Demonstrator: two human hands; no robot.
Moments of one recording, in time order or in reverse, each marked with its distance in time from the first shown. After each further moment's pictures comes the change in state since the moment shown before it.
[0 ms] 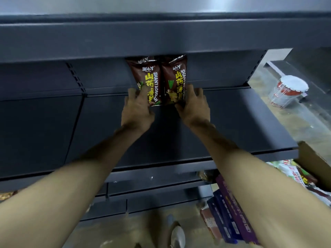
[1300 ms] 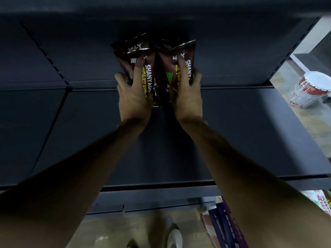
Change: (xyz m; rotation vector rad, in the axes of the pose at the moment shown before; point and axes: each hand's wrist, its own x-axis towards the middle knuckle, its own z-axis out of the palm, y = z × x) left_hand 0.058 -0.002 0.059 -0.026 0.266 -0.108; right_hand 0.059 0.004 0.053 0.211 0.123 -0.154
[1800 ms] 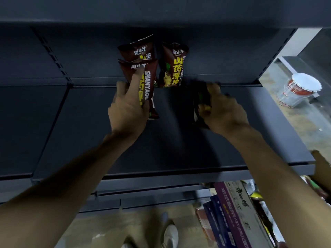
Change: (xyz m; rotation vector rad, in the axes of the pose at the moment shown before) left_hand -0.045 0.007 -0.050 0.032 -0.045 0.066; right_hand -0.046 0.000 -0.124 -0.389 -0.370 0.220
